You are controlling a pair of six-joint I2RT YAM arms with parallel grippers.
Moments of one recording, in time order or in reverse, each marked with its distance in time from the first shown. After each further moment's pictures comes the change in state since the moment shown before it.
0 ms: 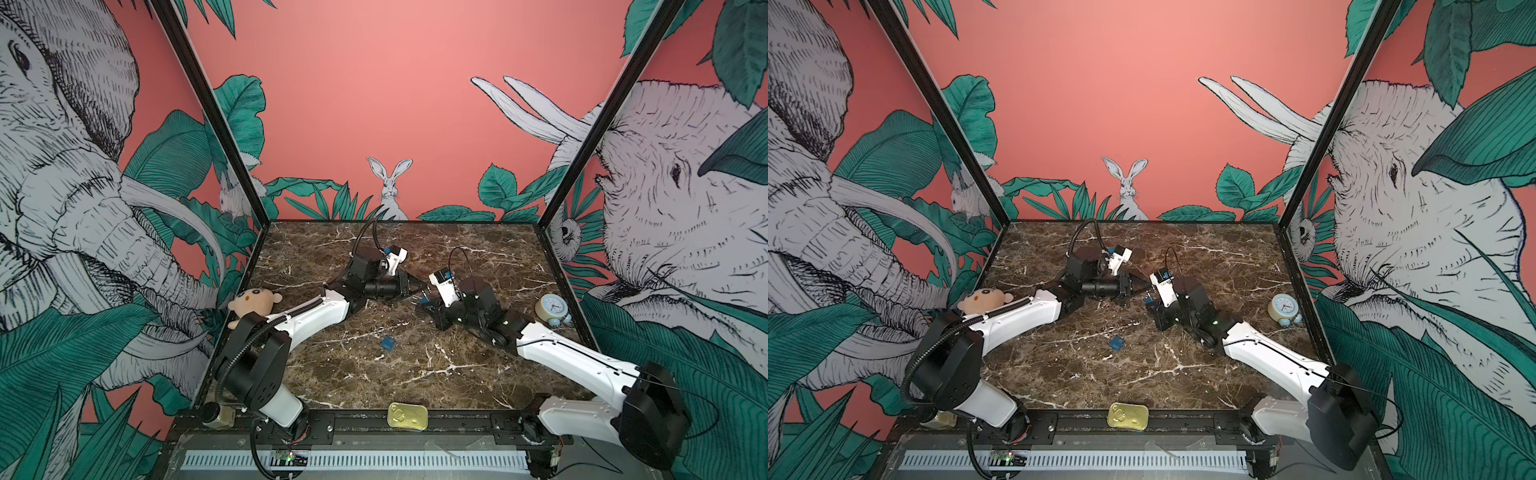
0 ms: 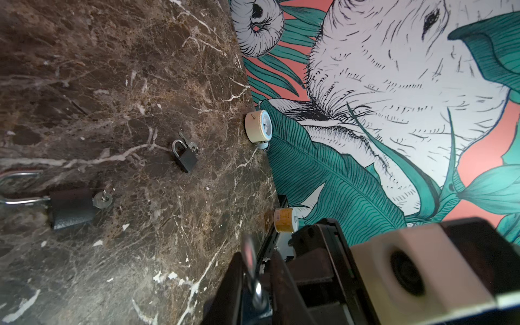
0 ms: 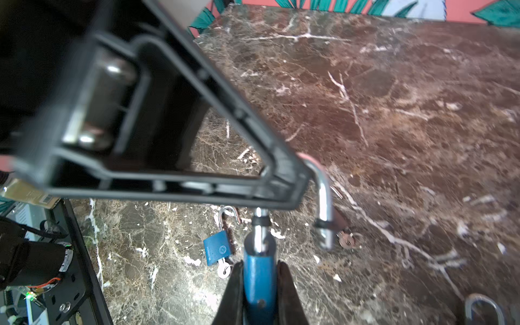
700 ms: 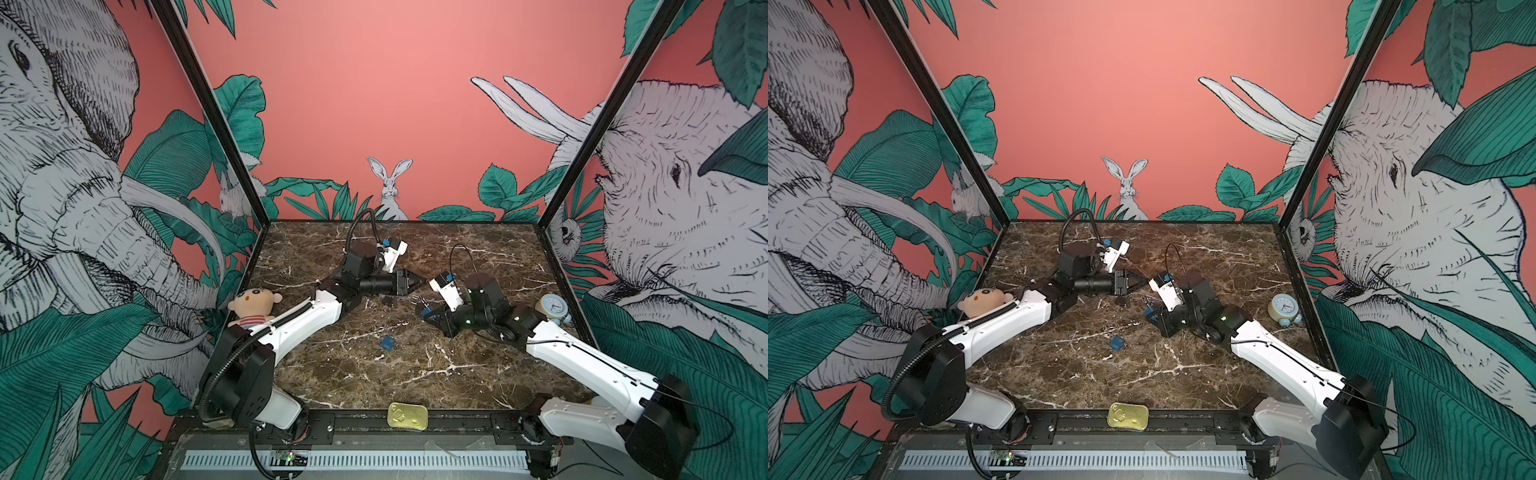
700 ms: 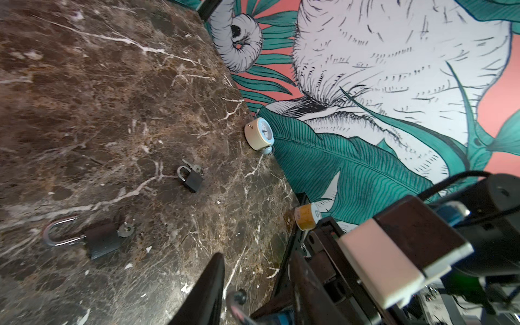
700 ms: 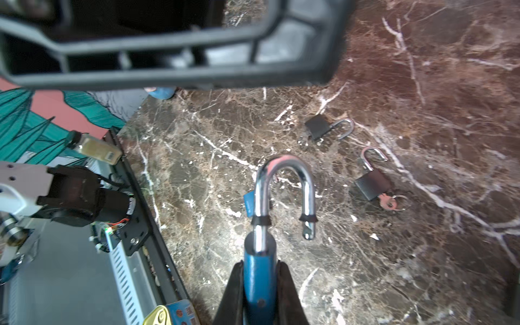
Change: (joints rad) left arm -0.003 -0.069 0.022 -0.044 0.009 0.222; right arm -0.013 -0.046 0.086 -0.250 -0.219 -0.010
